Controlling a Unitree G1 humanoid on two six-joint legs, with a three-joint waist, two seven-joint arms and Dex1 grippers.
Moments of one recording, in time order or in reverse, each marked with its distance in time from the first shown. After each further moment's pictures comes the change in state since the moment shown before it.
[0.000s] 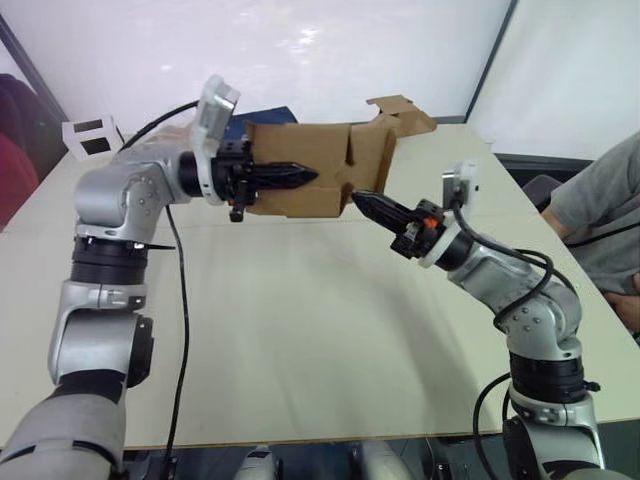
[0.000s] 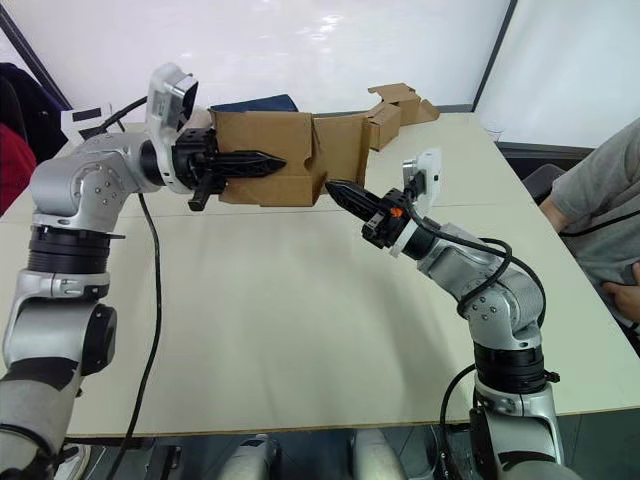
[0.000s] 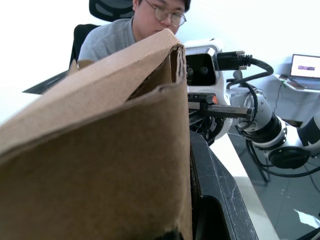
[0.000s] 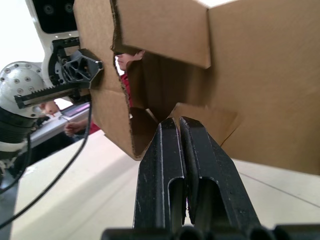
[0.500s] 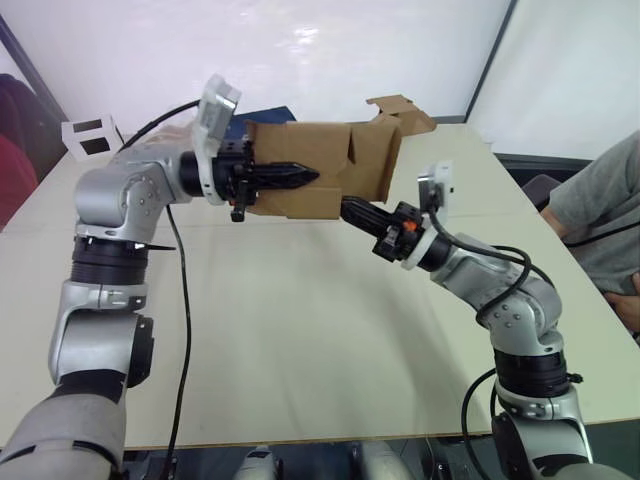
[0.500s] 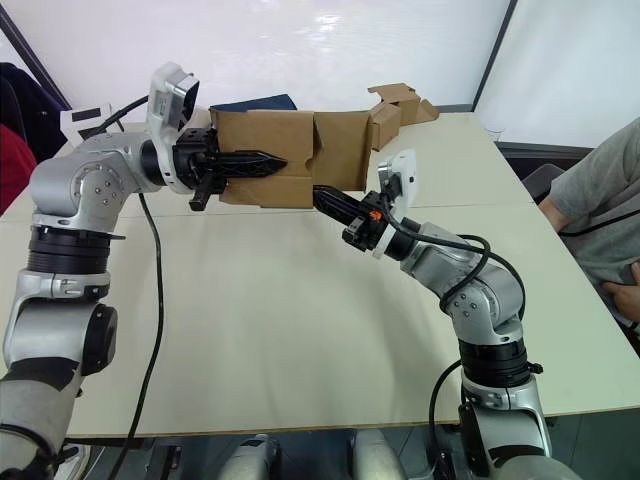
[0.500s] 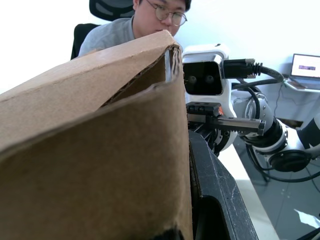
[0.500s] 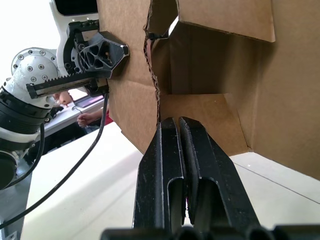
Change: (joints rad) left arm 0.000 -0.001 0.000 -0.010 0.000 0.000 0.008; right arm -0.031 0.010 0.046 0.014 -0.035 -0.002 0.046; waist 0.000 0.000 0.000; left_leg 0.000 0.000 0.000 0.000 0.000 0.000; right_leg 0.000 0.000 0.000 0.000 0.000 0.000
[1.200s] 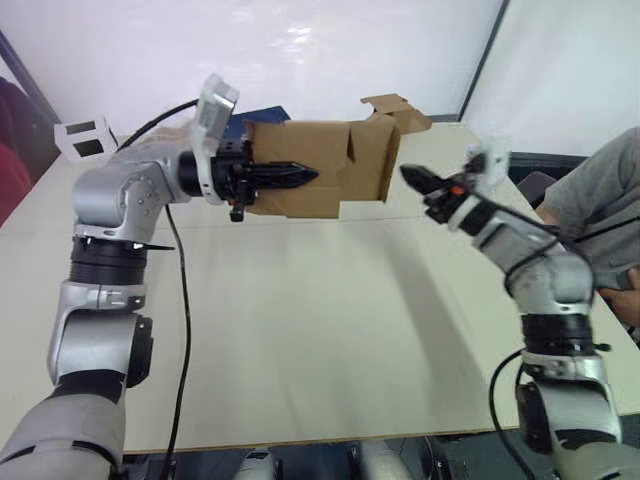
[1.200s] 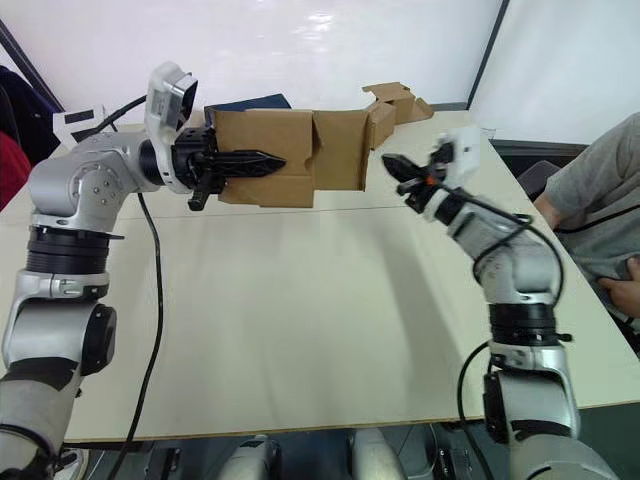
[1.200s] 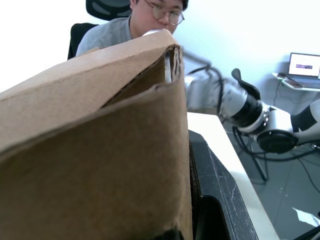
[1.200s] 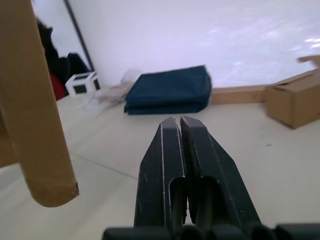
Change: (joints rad) left arm 0.001 0.002 0.002 -0.001 -0.001 0.001 -0.004; right arm -0.150 -0.087 -0.047 0.417 -0.233 -0.214 -0.026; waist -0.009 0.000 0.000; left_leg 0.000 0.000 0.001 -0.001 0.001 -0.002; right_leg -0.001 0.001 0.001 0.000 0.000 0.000
